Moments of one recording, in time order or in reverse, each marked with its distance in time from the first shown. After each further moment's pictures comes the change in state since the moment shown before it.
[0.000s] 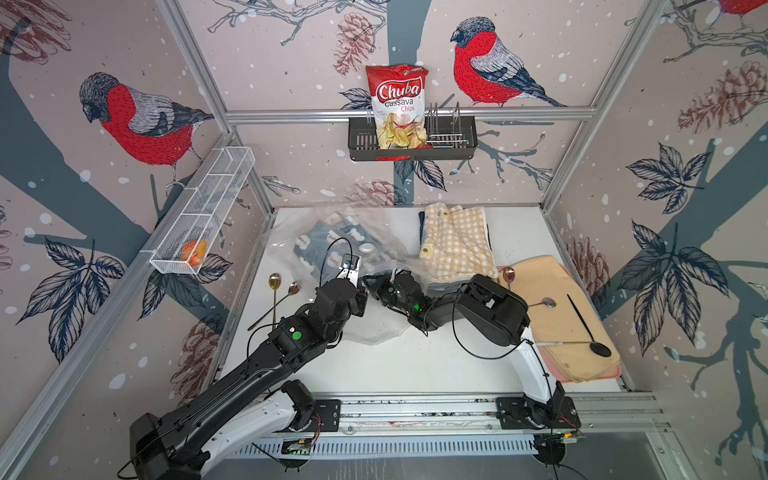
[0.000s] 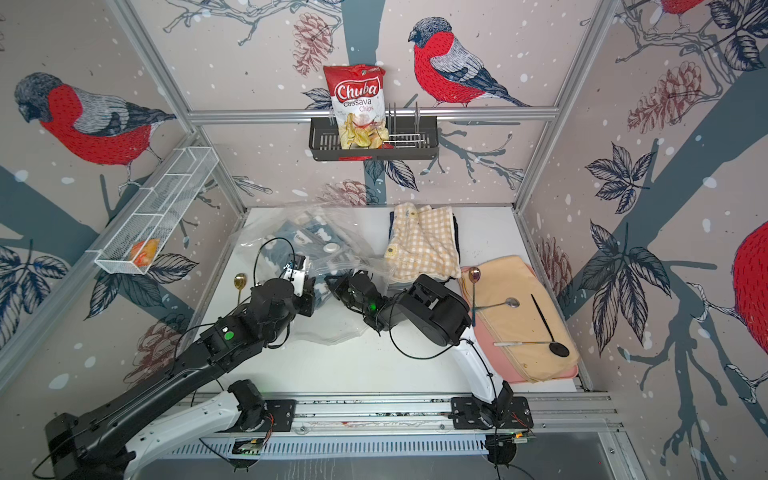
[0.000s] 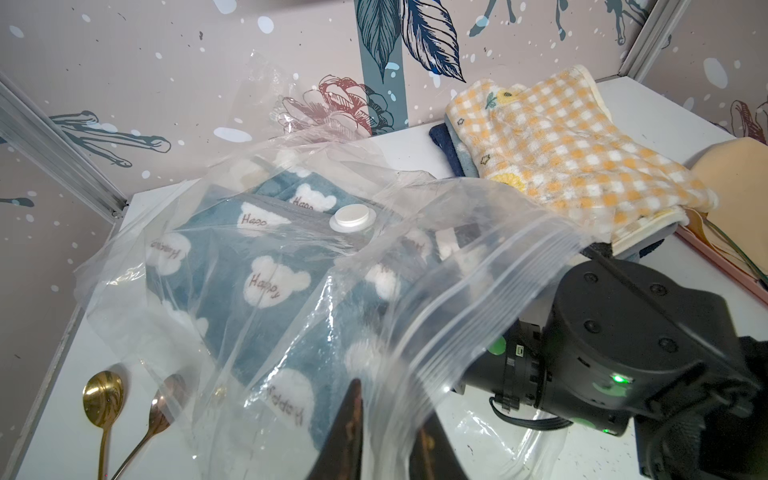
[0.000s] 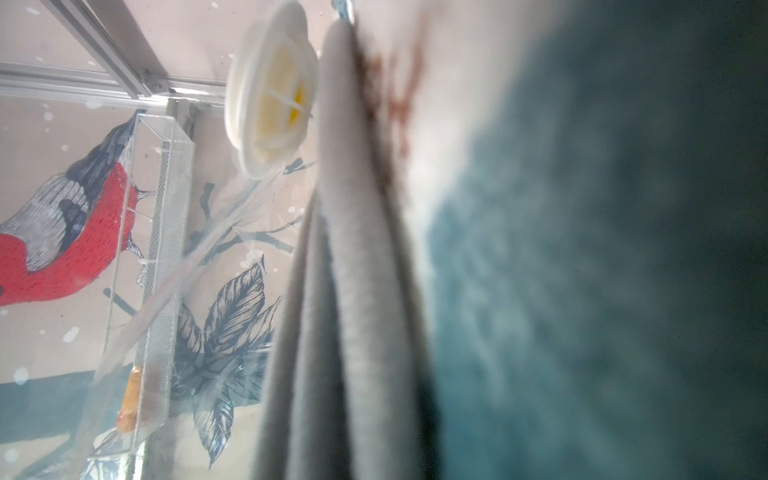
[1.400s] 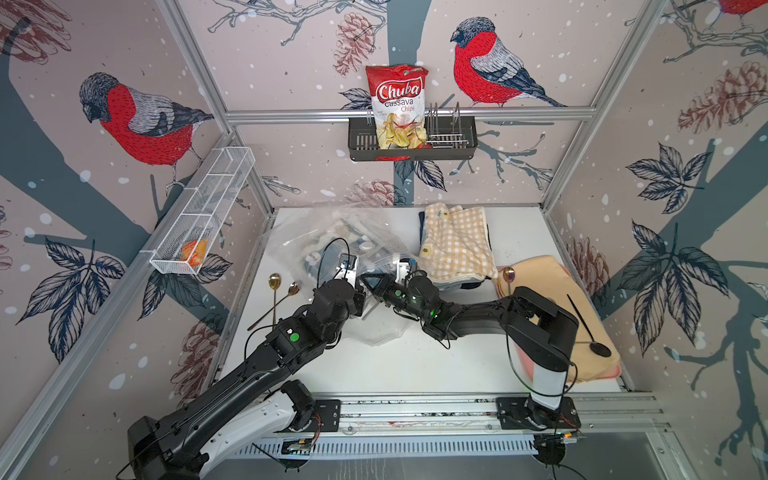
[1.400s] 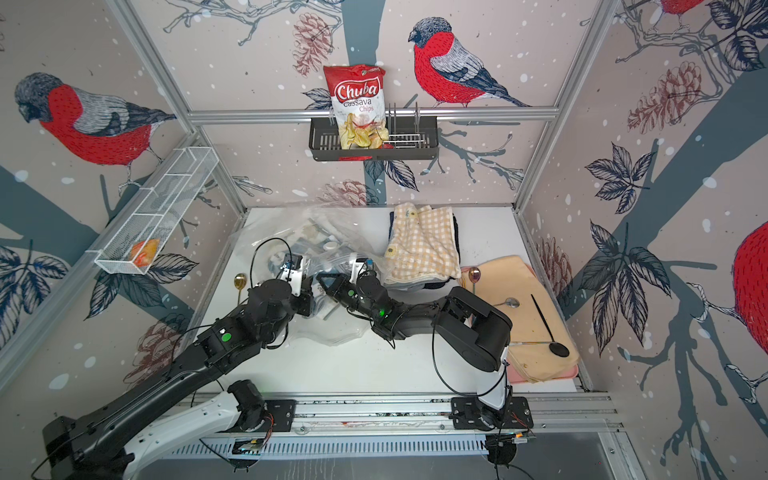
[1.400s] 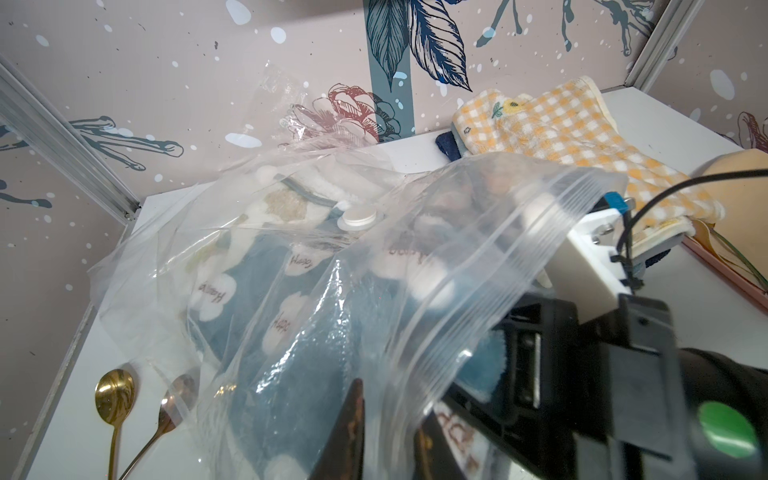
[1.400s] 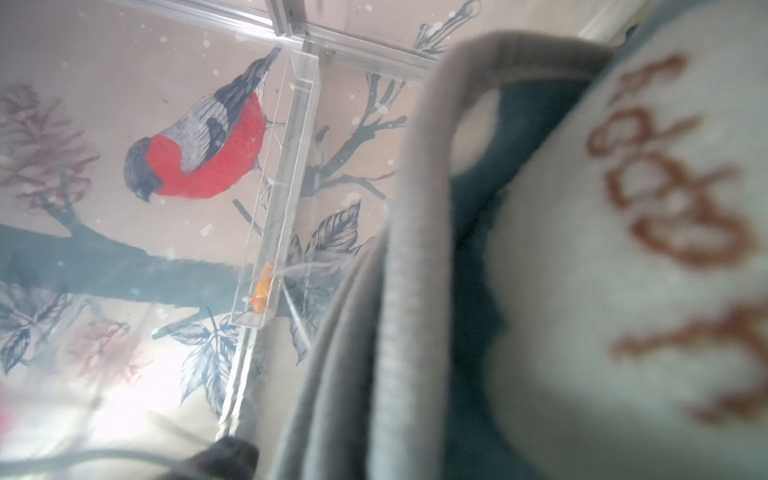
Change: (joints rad) left arm 0.000 -0.017 0.000 0.000 -0.028 0.000; right arm 0.090 -0.382 -0.204 -0.007 -0.012 -0.118
